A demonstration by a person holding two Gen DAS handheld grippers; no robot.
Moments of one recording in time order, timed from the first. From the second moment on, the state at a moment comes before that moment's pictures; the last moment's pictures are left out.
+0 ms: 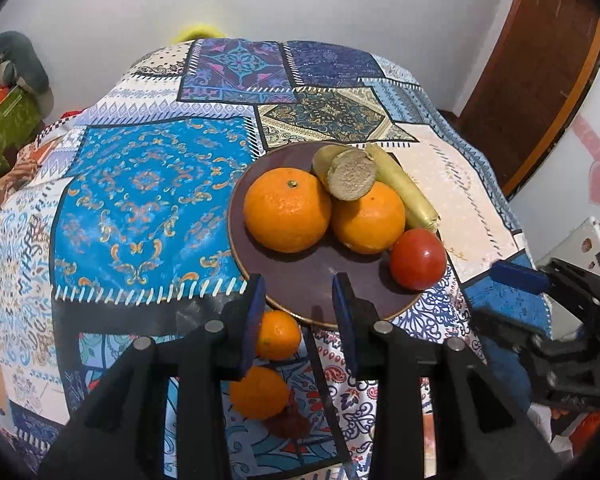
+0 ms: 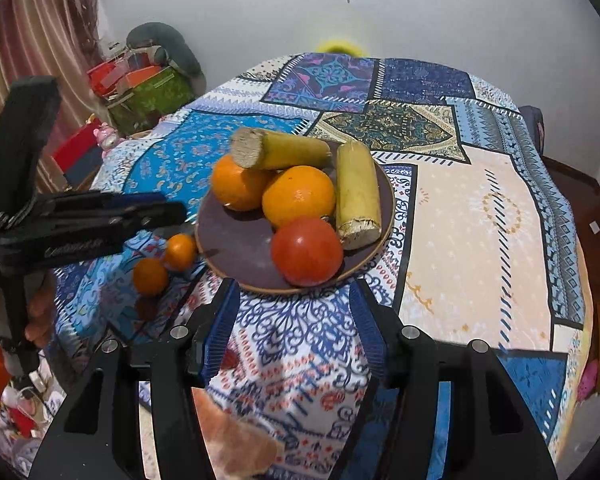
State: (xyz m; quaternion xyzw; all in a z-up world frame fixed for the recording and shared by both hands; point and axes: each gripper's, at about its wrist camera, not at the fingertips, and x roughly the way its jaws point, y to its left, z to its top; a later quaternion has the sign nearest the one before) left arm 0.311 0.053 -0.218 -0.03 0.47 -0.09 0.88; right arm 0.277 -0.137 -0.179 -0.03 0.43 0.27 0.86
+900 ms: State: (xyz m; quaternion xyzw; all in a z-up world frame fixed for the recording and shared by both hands) left arm 0.300 0.060 -0.256 -0.01 0.50 -0.09 0.86; right arm 0.281 -0.148 -0.197 -0.02 0.45 0.26 0.86
